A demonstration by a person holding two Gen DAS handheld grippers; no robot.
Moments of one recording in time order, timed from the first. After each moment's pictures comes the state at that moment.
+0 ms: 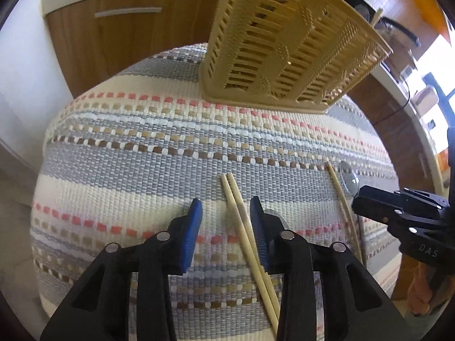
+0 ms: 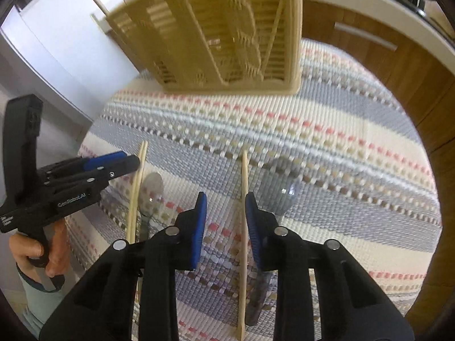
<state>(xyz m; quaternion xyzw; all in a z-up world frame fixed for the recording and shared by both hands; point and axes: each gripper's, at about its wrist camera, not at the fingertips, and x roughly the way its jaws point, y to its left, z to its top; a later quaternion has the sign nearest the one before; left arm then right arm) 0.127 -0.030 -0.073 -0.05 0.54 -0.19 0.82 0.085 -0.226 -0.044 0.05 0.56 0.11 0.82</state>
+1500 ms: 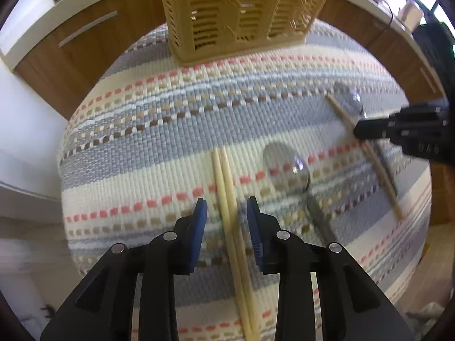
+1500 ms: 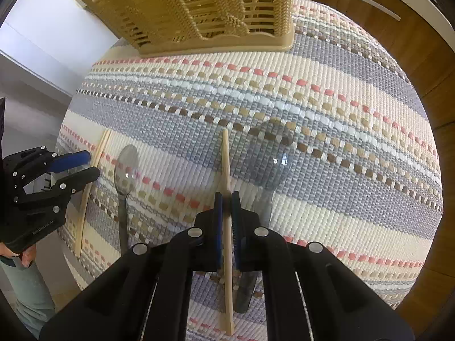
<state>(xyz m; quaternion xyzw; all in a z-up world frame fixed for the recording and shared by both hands) 0.103 -0.037 -0.069 0.14 0.58 -0.23 0.77 0.102 -0.230 -0.062 0.04 0.63 0.09 0.77</state>
